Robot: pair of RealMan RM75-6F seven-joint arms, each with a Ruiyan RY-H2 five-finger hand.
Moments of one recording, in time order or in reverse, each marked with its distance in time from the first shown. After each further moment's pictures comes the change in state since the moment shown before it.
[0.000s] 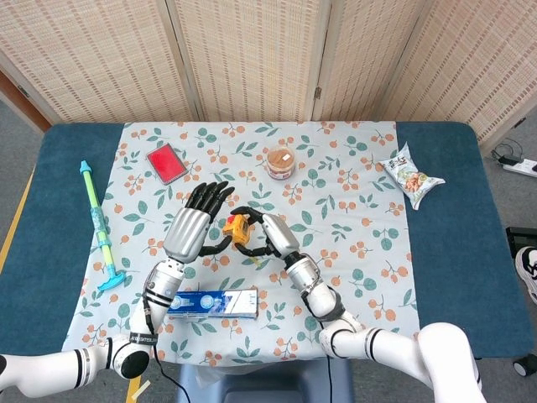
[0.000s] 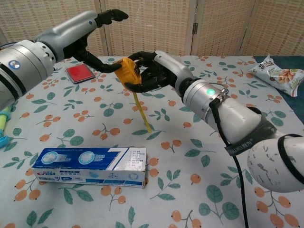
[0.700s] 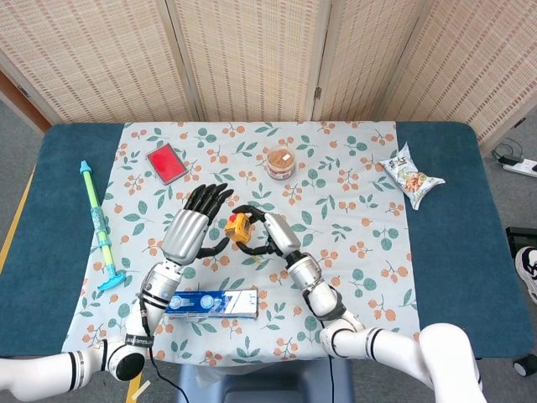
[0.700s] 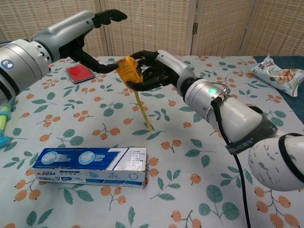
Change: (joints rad) left arm 0.023 0.019 -0.008 -0.028 0.020 -0.029 -0.007; right arm -0.004 -0.002 0.011 0.006 -0.001 -0.001 0.026
